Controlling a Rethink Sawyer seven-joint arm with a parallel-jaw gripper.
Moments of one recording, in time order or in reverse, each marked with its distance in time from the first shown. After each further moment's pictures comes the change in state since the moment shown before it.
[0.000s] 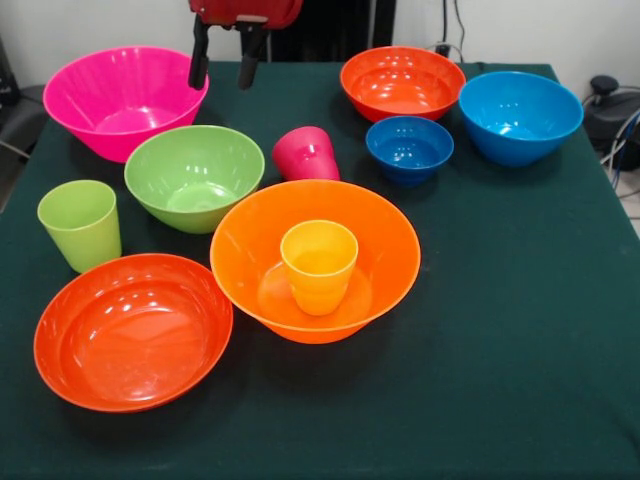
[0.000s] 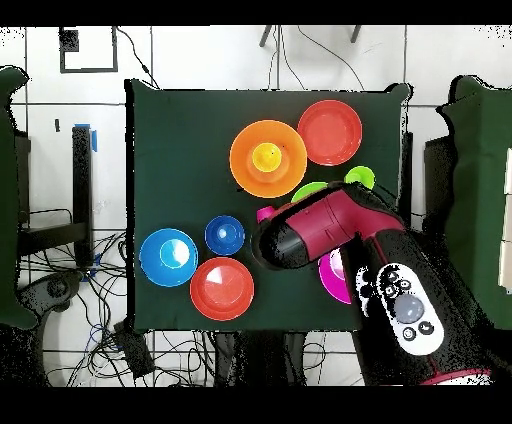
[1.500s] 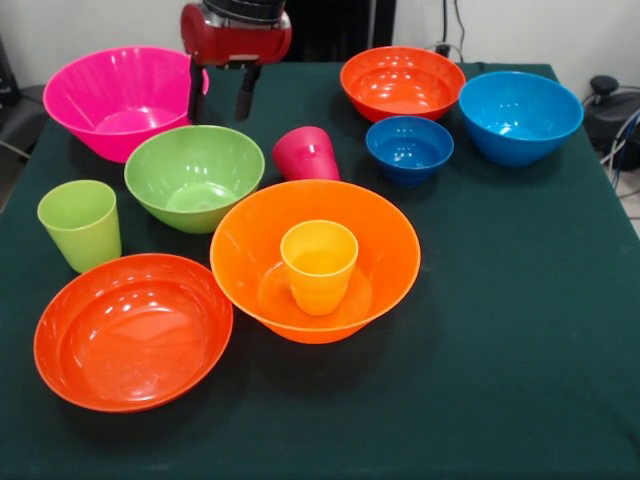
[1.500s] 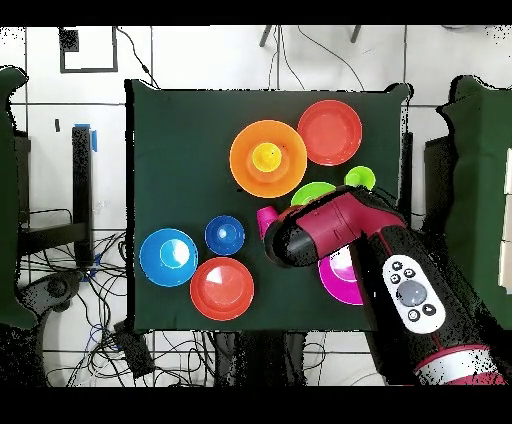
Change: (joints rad) arm -0.020 0.109 -0.030 -0.031 -0.037 -0.069 0.000
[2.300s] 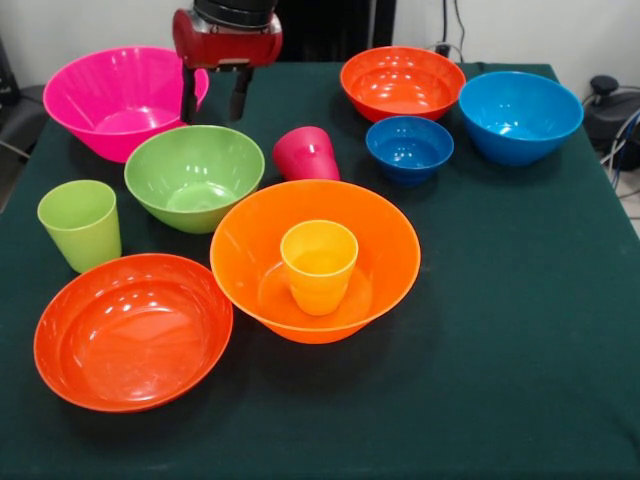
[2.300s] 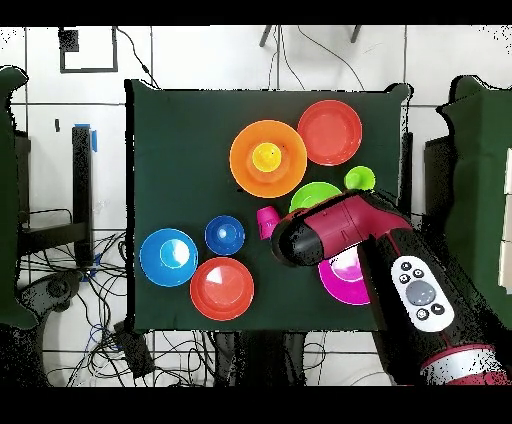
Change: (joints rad) arm -0.006 0.015 -0.030 -0.008 0.044 0.013 0.000
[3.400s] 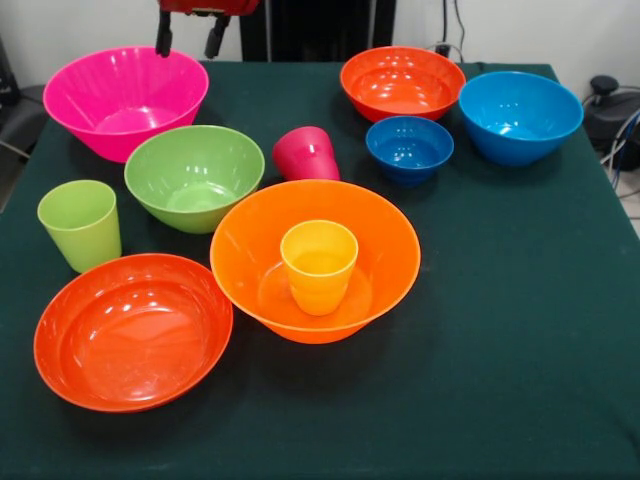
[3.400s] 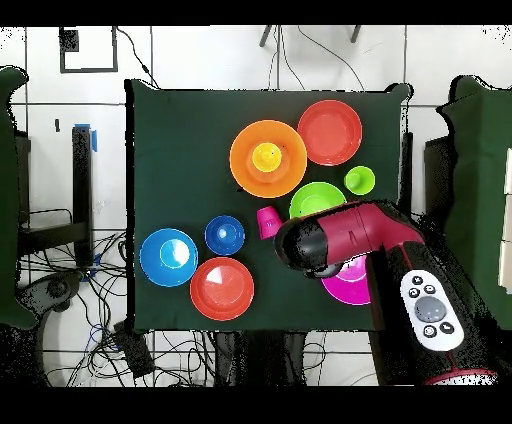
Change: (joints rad) arm 0.045 -0.042 -0.119 0.000 0.138 0.244 0.000
